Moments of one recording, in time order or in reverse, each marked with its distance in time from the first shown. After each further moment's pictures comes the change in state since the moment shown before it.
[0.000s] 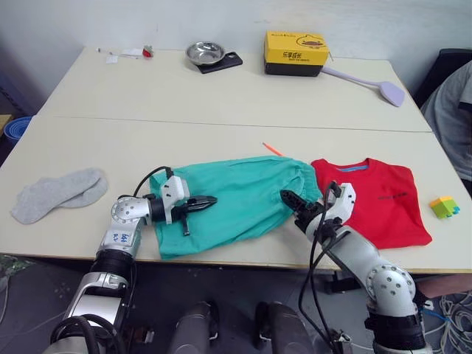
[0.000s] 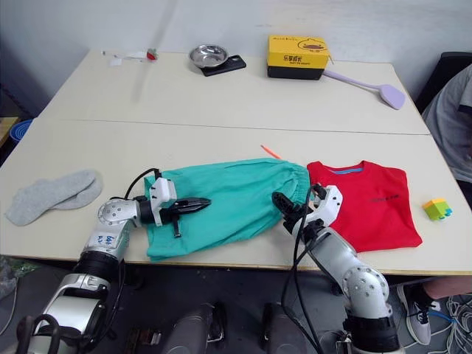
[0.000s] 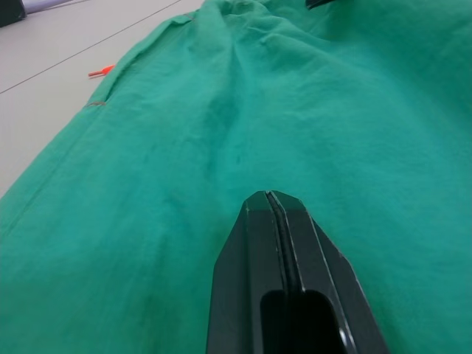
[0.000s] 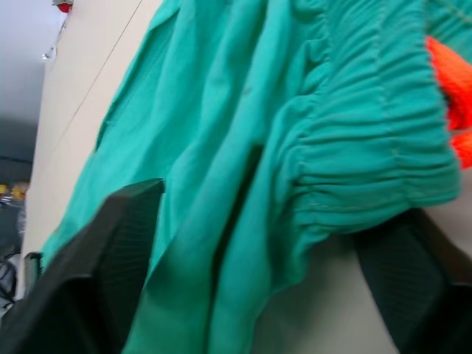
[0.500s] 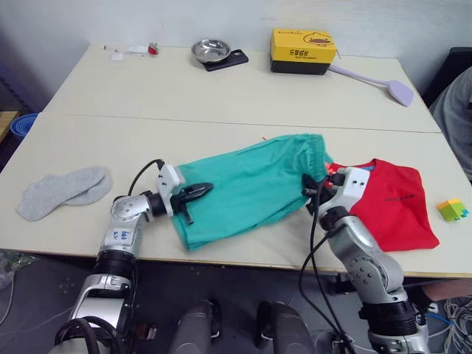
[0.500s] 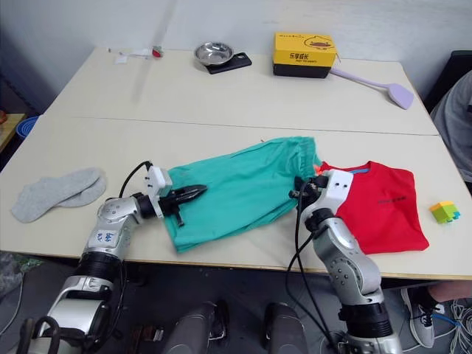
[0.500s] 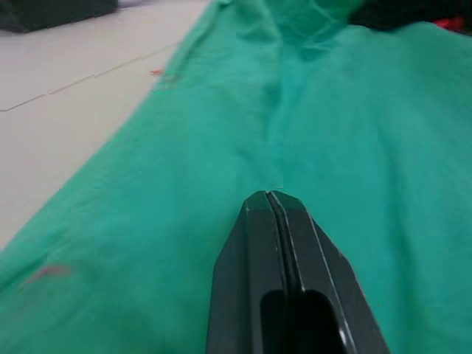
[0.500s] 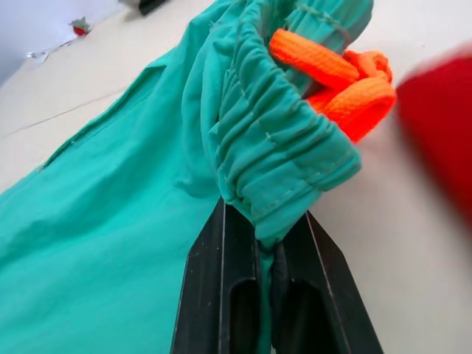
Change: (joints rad) left arm 0.011 -0.051 0.072 -0.133 -0.059 0.230 0.185; right arm -0.070 -0.058 0.052 0.069 -0.734 -0.253 0.402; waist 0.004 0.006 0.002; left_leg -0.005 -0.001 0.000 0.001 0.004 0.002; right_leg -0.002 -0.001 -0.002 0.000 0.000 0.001
